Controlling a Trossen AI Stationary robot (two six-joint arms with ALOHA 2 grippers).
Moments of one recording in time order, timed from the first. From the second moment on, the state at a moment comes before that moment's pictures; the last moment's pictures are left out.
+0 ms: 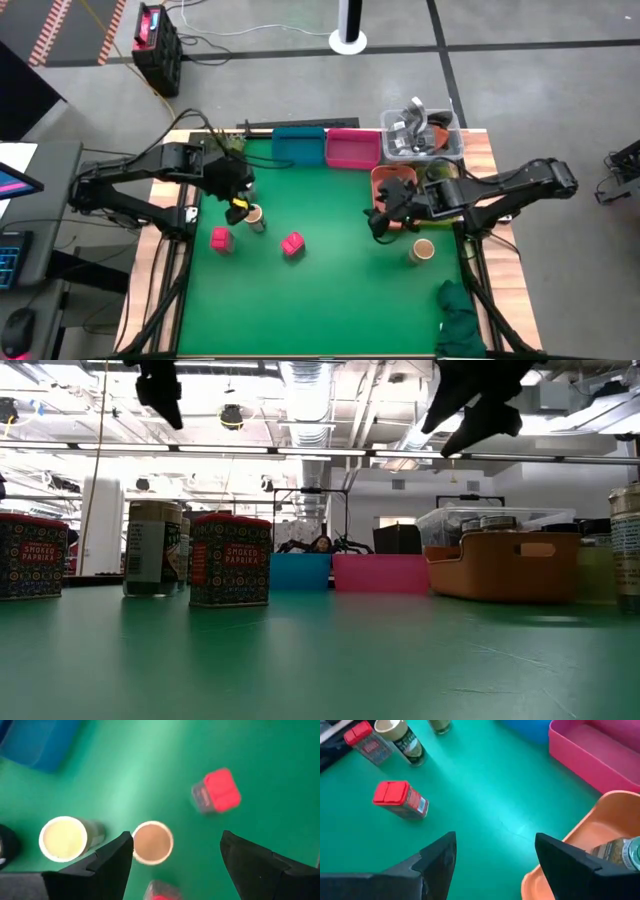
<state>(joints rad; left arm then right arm) 0.11 1.16 1.33 -1.22 -0.03 -0.28 0.19 1.23 1.05 -0.70 0.45 0.81</state>
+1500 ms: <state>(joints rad) -0.16 1.66 1.35 -0.87 -0.13 -0.63 0.37 1.23 1.05 -0.88 0.58 1.09</state>
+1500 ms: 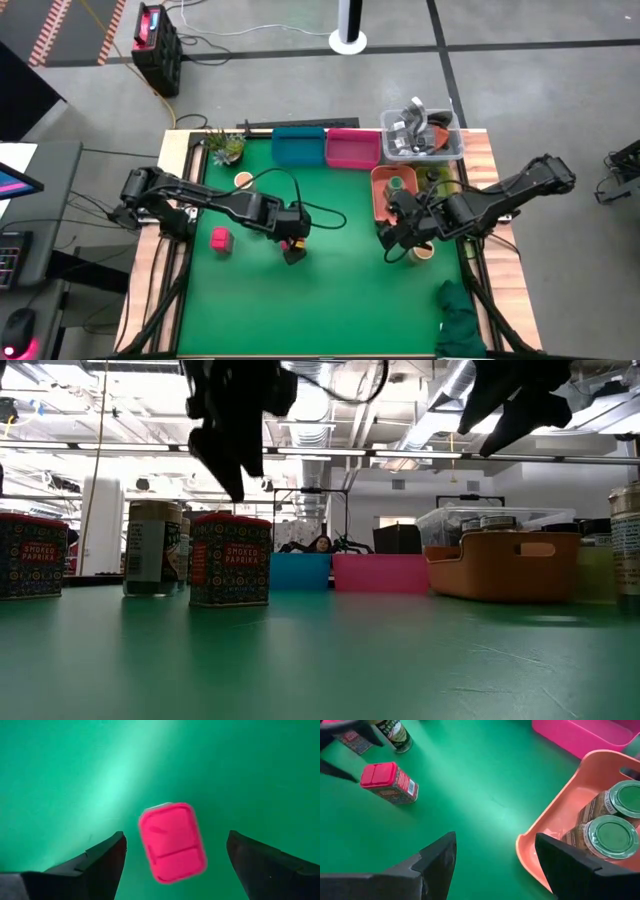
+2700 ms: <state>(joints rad) -0.04 1.80 1.32 -0.85 0.02 -0.44 0.37 1.23 1.05 -0.88 0.61 1.08</state>
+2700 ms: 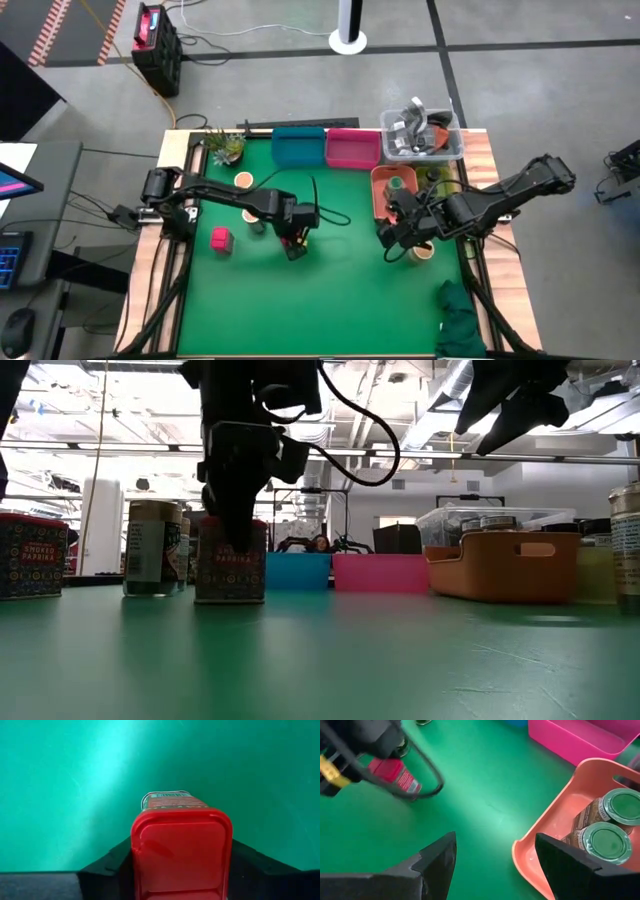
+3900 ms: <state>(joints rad) 0.72 1.81 1.73 -0.84 0.02 -0.50 0.33 1.23 1.05 -0.80 0.62 1.09</state>
